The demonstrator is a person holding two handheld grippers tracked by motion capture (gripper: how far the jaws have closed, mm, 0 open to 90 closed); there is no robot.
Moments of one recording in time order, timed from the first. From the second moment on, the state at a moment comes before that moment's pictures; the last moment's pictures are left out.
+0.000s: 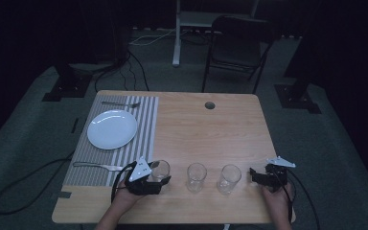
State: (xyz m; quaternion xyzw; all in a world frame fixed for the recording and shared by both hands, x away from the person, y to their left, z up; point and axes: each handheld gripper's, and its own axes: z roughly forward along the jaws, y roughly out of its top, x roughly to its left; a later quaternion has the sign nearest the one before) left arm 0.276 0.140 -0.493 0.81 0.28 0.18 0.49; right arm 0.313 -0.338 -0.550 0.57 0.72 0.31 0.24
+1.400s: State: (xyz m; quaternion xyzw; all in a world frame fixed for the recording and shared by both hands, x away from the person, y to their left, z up) left arm 0.349 0.205 -0.481 0.73 0.44 0.27 0.46; right arm 0.313 -0.338 -0.550 0.57 0.72 0.31 0.24
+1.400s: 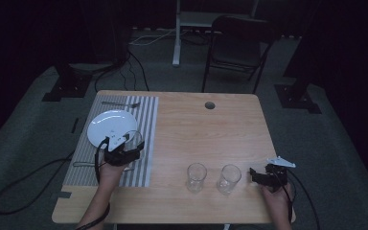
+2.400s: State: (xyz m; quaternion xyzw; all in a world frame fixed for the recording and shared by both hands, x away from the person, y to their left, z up) left arm 0.362 0.230 -0.499 0.75 0.44 0.25 0.43; right arm 0.312 -0.338 -0.550 0.58 0.72 0.31 0.24
